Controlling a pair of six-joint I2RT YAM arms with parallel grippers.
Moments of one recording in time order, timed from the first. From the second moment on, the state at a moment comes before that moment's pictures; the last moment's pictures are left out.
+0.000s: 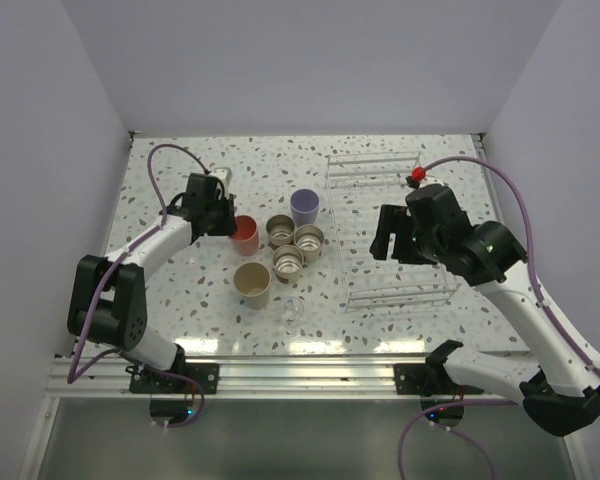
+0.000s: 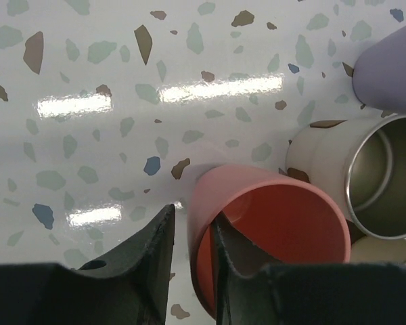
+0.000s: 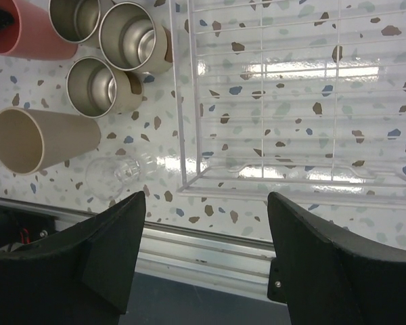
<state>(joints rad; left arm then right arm) -0.23 1.54 0.98 -0.31 0.06 -0.23 0.63 1.06 1.37 -1.15 0.19 0.62</state>
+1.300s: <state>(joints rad) -0.20 1.25 1.25 -0.40 0.10 -0.29 0.63 1.21 1.48 -0.78 -0.23 0.69</state>
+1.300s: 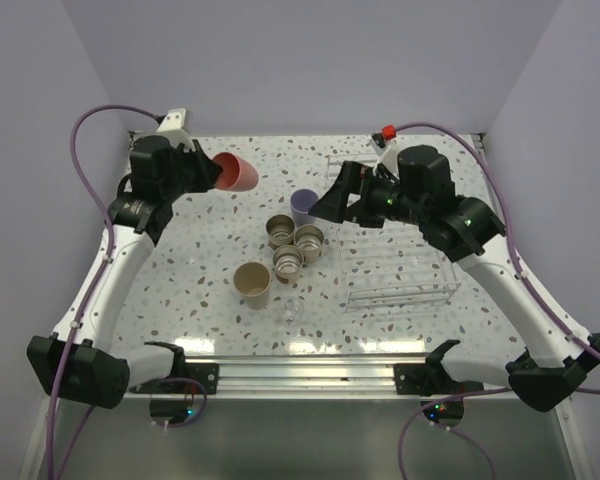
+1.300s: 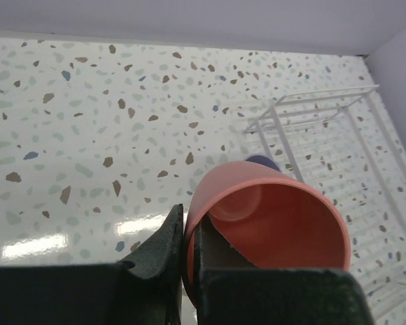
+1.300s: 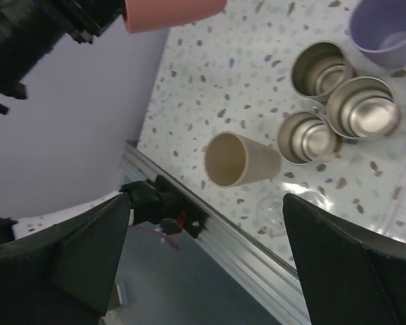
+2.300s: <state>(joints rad) -0.08 1.09 0.90 0.71 0.77 -1.21 0.57 1.34 1.39 0.07 -0.50 1.25</state>
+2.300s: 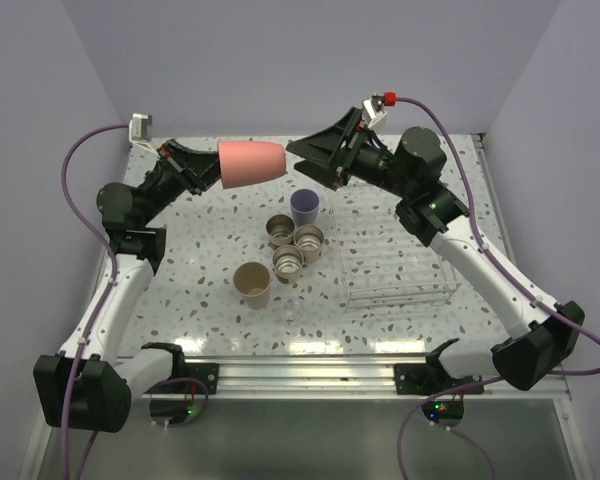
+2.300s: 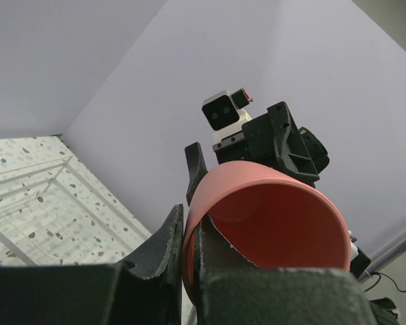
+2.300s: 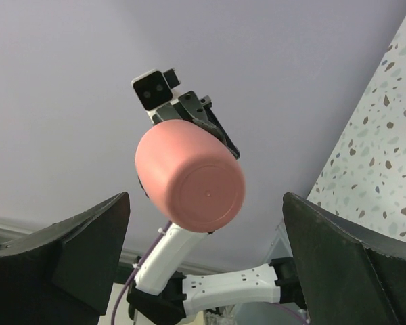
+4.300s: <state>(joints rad) -0.20 1.23 0.81 1.10 0.61 -1.39 0.63 1.45 1.38 0.31 -0.53 1.42</state>
